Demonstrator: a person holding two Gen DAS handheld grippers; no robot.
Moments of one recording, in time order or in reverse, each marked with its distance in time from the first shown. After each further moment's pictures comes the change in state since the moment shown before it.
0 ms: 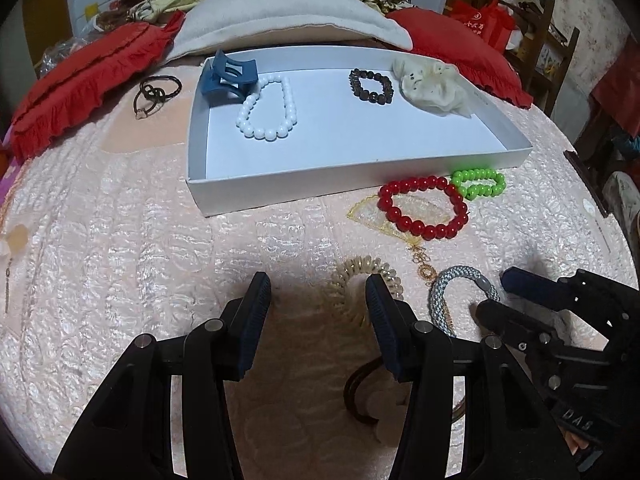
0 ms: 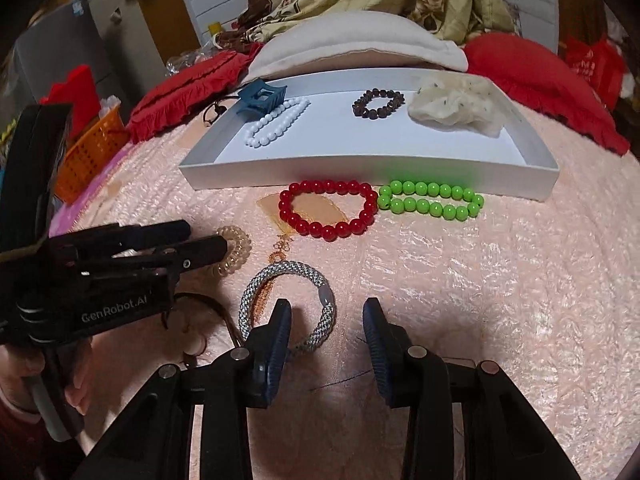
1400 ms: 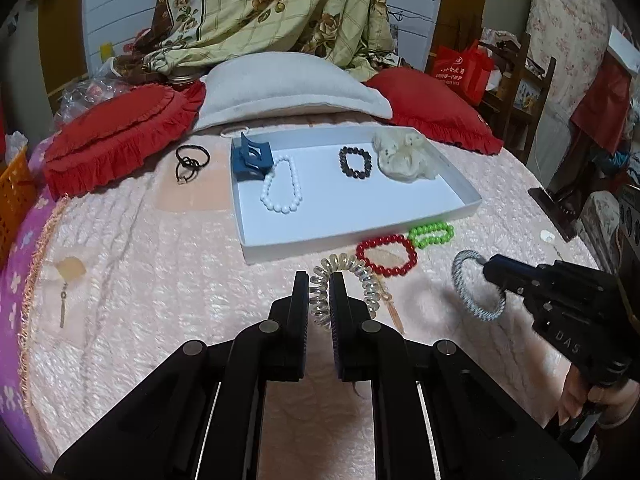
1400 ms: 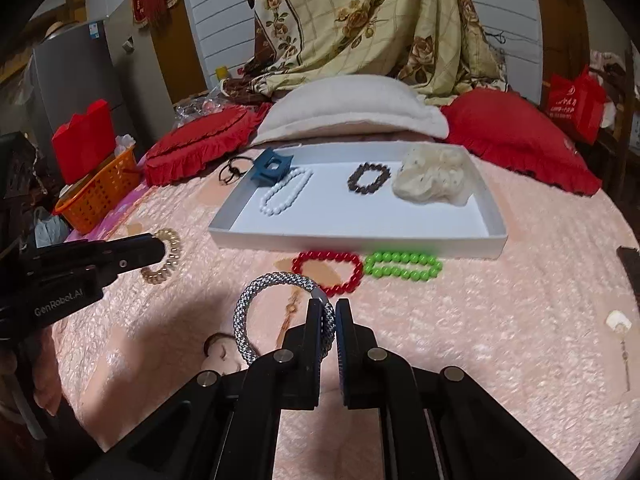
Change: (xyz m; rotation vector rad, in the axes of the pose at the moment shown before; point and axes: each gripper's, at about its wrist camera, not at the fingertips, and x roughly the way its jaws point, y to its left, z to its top) left arm -0.101 0.008 0.009 -0.002 -0.161 -0.023; right arm -0.076 0.000 0.022 0.010 -0.173 -0.015
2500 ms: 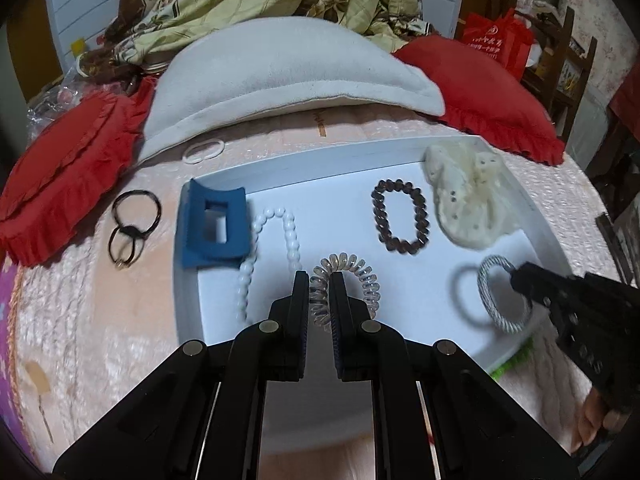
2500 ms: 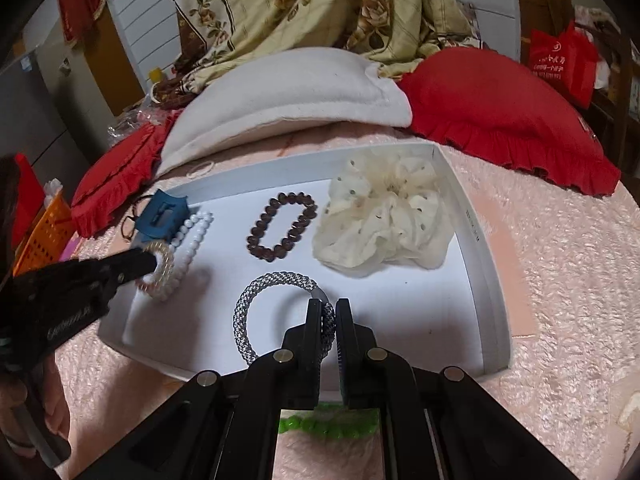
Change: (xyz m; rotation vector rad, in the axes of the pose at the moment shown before) left arm 0.164 -0.004 0.111 0.031 0.136 0.080; right arm 0.126 -0.091 0.084 0.132 0.124 -0.057
